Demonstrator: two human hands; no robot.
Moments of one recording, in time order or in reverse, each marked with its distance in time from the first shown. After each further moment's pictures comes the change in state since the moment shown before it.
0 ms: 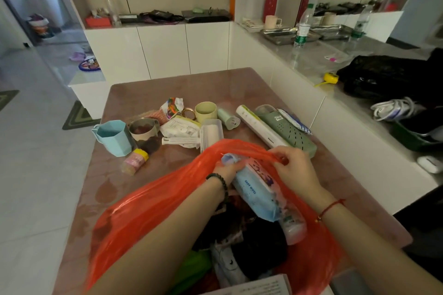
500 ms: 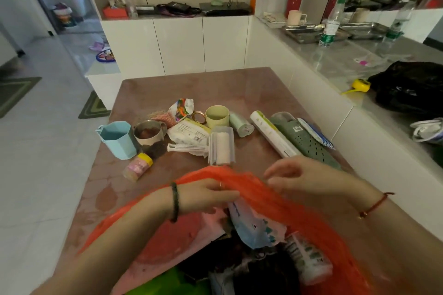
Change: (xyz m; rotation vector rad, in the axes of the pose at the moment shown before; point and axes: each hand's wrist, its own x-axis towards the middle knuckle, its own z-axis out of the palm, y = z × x) left_hand -0.032 0.048 -0.061 0.762 -0.428 0.181; right_hand 0.065 -0.012 -0.030 0.120 -0.830 -0.010
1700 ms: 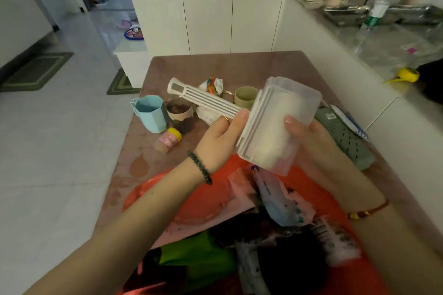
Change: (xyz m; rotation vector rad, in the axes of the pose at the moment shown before) left_hand -0.025 0.012 -0.011 -0.343 0.691 0.427; right_hand 0.017 -0.079 0.059 0.951 0.214 -0.405
